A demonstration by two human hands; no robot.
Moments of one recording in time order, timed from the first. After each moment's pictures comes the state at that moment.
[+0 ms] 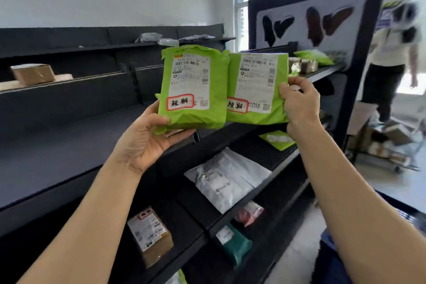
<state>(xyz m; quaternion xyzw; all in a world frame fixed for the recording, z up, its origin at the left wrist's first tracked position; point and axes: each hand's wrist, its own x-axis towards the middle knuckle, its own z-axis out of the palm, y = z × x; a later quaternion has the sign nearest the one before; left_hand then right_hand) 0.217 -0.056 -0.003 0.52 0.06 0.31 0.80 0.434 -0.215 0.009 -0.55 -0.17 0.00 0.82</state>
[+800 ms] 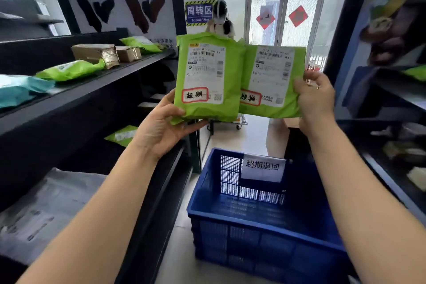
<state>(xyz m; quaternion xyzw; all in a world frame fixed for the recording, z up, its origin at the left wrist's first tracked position) 0.498 -0.348 -0.049 0.48 -0.07 -0.01 0.87 0.541 -0.609 -0.026 -0.59 0.04 -0.27 0.76</state>
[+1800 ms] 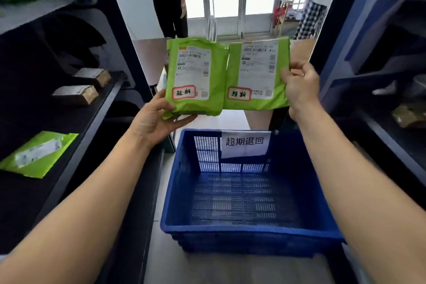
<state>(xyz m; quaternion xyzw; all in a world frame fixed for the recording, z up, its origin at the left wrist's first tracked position) 0.828 -0.395 -0.173 0.50 0.02 -0.15 0.85 0.826 -0.676 -0.155 -0.64 0.17 -0.26 0.70</state>
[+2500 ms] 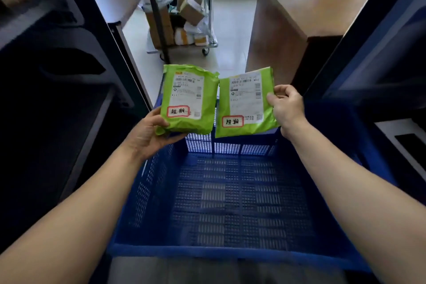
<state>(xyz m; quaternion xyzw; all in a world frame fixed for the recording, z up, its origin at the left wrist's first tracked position) 0.970 -0.412 -0.500 0.51 0.14 -0.20 0.82 0.968 -0.697 -0.484 -0.72 0.22 -0.14 0.64</state>
